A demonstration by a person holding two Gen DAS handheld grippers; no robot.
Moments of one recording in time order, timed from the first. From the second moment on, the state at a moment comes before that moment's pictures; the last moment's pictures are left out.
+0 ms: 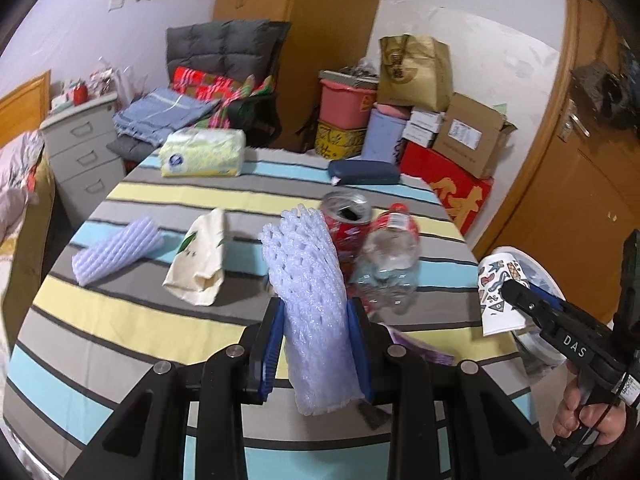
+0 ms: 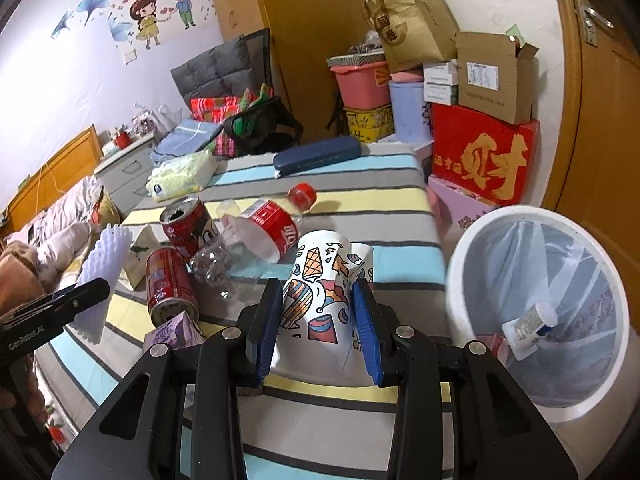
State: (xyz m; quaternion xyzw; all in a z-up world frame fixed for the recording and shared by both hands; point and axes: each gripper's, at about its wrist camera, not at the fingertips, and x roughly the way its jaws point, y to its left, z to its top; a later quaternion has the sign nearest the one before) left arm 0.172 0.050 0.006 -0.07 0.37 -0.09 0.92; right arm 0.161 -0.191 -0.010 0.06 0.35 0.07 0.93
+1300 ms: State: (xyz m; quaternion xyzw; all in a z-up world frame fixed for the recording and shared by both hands) left arm 0.162 -0.208 0.028 0.06 0.34 -0.29 0.89; right arm 0.126 -0.338 0.002 0.08 0.32 -0.06 0.94
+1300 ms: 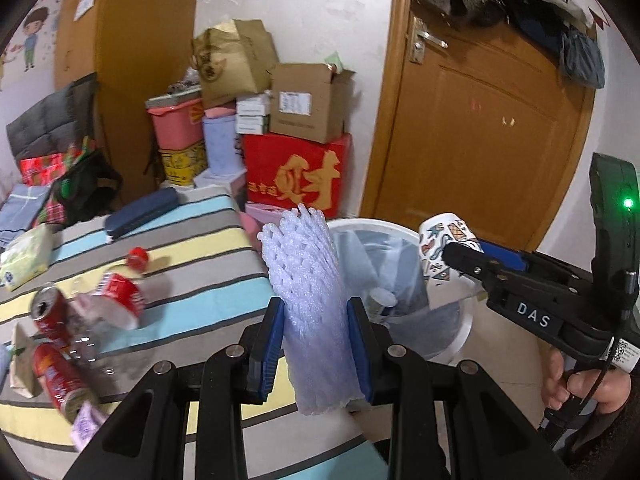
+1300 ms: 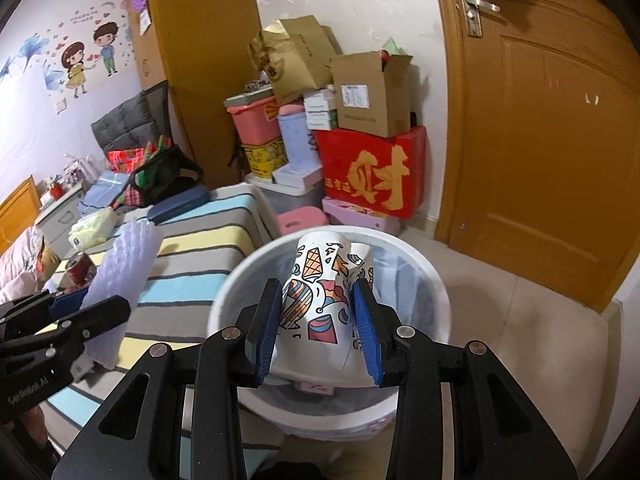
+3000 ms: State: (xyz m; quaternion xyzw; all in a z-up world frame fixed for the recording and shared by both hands) left arm 0.161 -0.188 0.023 0.04 0.35 -0.26 0.90; right arm 0.129 -0.339 -0.010 0.08 0.33 -0.06 0.94
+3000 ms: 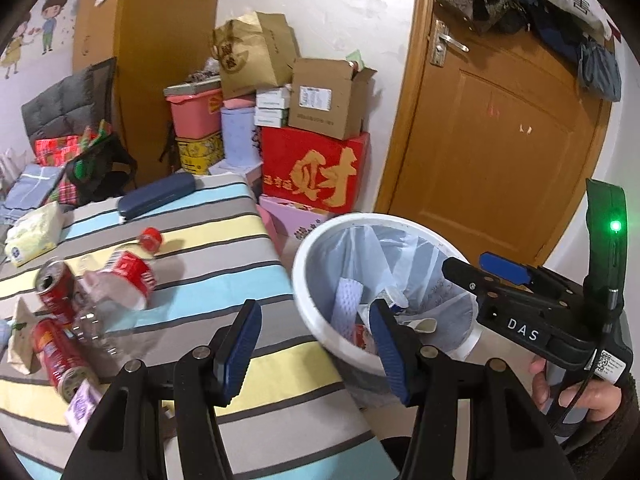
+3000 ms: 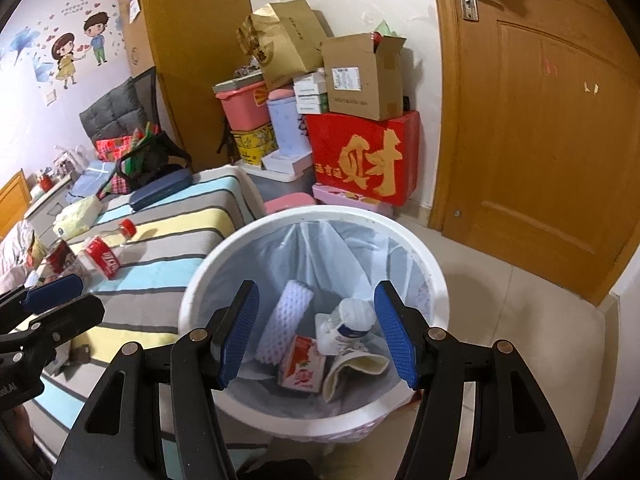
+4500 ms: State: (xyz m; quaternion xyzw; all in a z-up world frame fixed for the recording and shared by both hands) left arm 0.111 0.092 0.024 -0.06 0.32 -0.04 0.95; right arm 0.130 -0.141 -0.011 0.02 0.33 0.15 0.93
